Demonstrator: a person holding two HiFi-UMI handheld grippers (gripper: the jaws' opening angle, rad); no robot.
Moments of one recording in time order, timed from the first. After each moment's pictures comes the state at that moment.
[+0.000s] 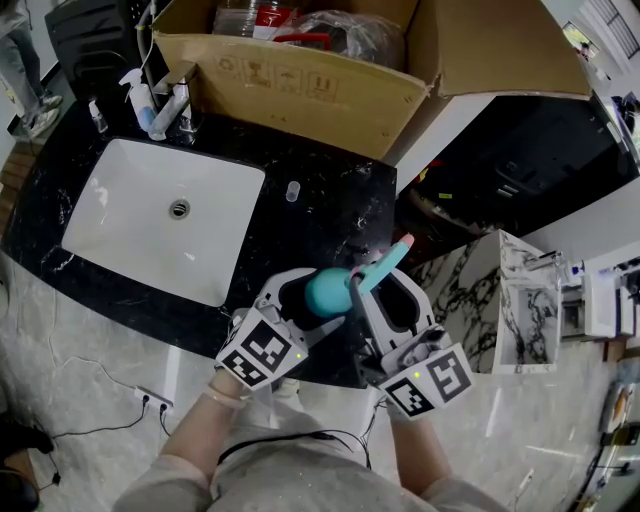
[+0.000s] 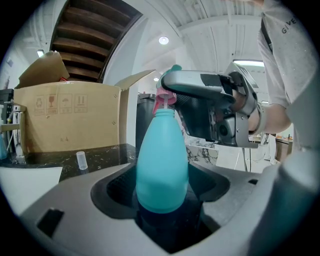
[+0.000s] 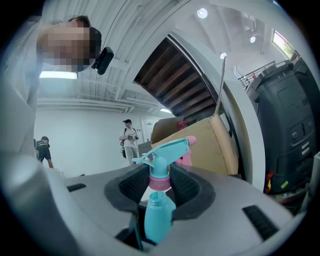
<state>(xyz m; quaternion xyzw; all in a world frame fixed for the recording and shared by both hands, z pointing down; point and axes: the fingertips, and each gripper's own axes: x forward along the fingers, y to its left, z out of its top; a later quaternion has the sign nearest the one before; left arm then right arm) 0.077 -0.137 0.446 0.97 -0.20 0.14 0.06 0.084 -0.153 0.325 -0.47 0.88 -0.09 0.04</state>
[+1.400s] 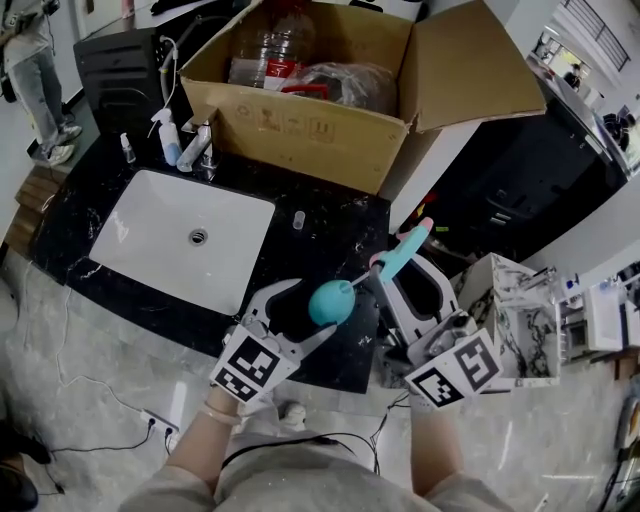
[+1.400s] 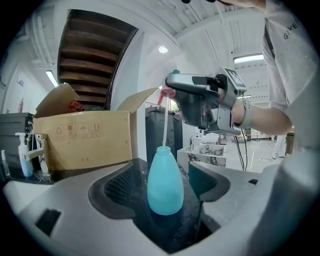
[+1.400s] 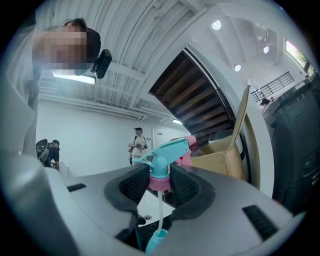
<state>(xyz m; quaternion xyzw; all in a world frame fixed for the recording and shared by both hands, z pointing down) 0.043 -0.121 0.384 0.96 -0.27 0.10 0.01 0.087 -0.137 0.230 -0.43 0.90 0.00 0.07</state>
